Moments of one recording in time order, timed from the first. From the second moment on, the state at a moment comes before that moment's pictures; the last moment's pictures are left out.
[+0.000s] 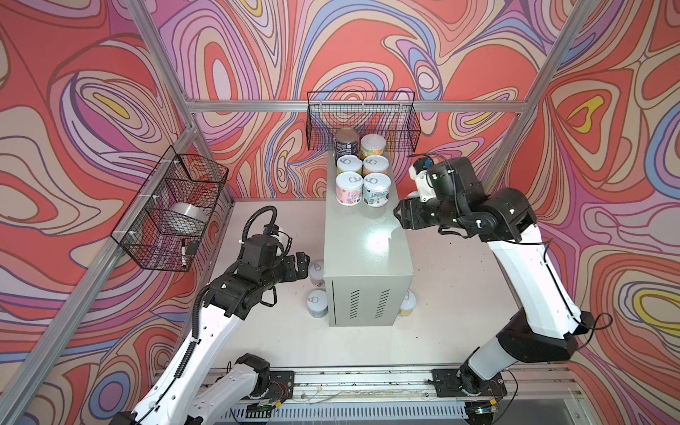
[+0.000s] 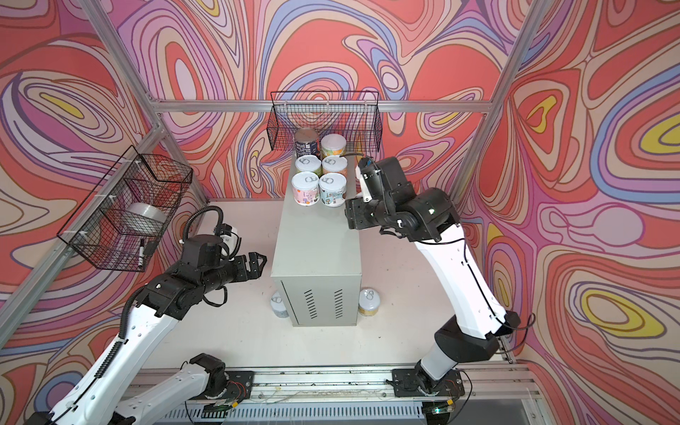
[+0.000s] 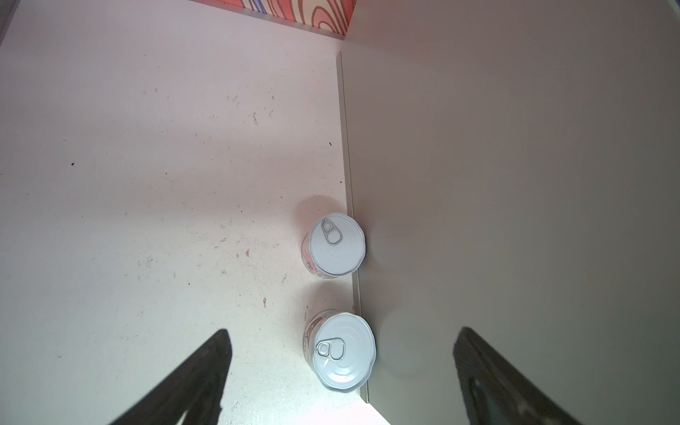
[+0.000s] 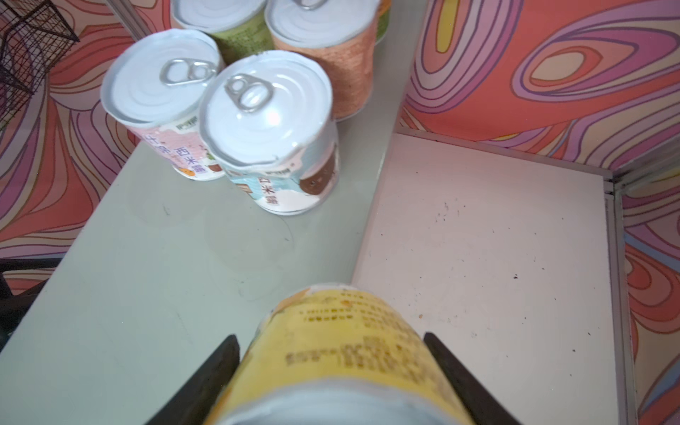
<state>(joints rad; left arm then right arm) -0.37 0.93 1.06 -0.83 -0.02 -0.45 0.65 1.64 2.31 -1.38 0.17 0.28</state>
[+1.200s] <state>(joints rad) -0.37 0.91 0.94 -0.80 -0.02 -0.45 0.74 1.82 2.45 -1.40 0.26 0.28</state>
